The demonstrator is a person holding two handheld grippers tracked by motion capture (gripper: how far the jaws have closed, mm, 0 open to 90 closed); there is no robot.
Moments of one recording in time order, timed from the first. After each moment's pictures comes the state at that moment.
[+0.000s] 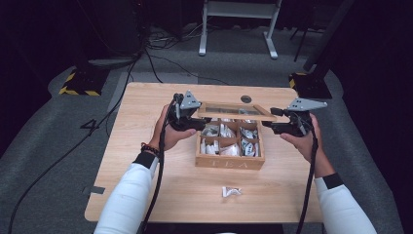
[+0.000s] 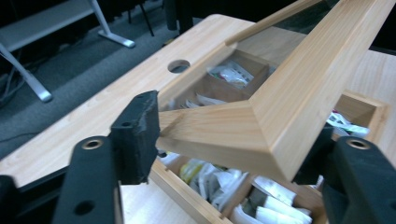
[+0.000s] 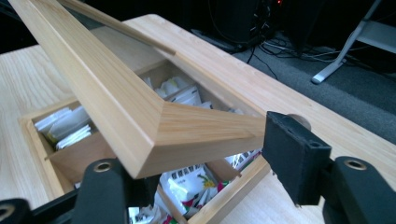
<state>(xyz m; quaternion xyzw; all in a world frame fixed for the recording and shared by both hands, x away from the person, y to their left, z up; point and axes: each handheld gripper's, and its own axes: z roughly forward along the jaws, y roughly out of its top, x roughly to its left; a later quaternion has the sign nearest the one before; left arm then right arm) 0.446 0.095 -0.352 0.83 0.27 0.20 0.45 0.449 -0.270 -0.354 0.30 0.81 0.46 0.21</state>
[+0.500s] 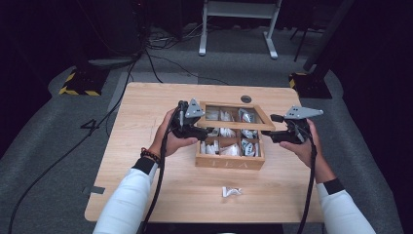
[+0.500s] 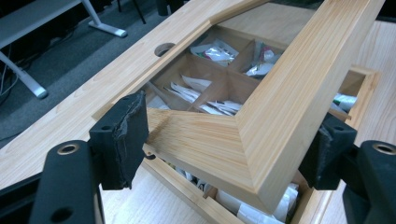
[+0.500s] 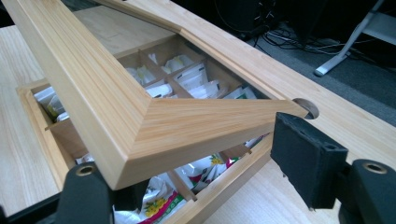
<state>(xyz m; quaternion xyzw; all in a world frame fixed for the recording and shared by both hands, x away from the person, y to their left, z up) 0.432 0.087 -0.363 0.85 0.25 0.20 0.42 0.440 -0.270 -0.372 0.29 0.82 0.44 0.21</state>
